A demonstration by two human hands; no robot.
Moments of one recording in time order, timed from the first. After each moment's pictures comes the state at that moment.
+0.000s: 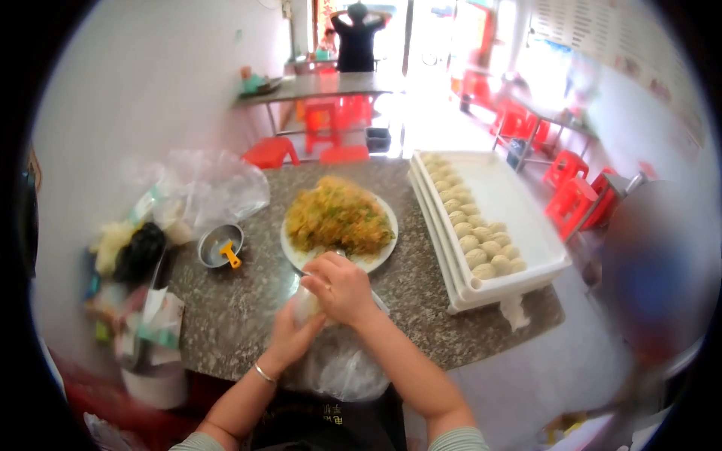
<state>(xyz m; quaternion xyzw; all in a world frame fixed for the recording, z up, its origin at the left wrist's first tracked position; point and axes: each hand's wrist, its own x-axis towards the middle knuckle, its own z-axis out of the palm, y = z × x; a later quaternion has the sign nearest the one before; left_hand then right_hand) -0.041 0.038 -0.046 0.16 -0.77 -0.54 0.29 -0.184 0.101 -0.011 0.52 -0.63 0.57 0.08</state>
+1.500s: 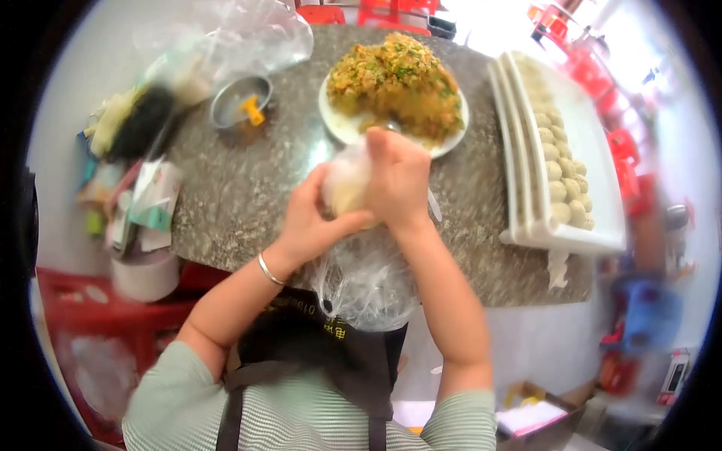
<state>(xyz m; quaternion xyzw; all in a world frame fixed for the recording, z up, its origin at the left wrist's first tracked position) -0.045 0.041 -0.050 0.18 -0.77 -0.53 0.33 -0.183 0.101 -0.029 0.43 -0.63 0.64 -0.07</state>
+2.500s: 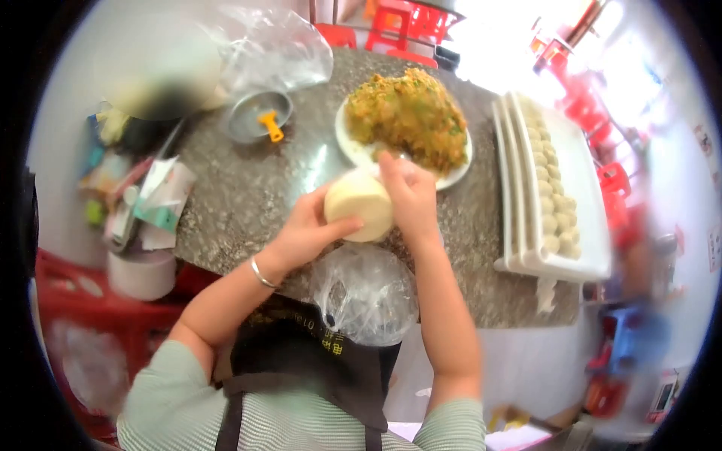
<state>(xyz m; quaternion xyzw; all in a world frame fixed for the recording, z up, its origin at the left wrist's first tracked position) -0.034 0.015 -0.049 0.14 -0.64 -0.70 0.28 -0.196 0.092 -0.032 0.34 -0.58 0.68 -0.28</state>
